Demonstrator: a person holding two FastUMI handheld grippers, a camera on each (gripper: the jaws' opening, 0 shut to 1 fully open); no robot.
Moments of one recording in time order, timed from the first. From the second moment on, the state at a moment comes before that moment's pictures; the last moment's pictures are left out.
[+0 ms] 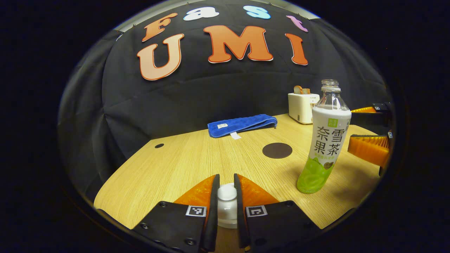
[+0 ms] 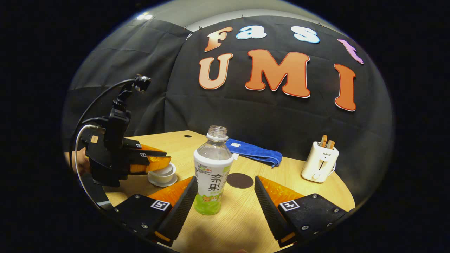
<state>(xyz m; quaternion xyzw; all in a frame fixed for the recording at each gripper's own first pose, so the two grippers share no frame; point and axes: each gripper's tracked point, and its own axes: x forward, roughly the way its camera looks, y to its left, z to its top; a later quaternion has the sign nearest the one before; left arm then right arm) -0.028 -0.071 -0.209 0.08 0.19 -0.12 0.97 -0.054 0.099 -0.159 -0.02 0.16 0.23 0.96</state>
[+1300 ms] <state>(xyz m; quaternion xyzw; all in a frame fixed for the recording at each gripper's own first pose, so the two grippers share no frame) -0.028 0.026 -0.195 0.03 0.16 -0.03 0.99 -0.030 0.137 -0.201 -0.04 0.25 0.21 0.94</state>
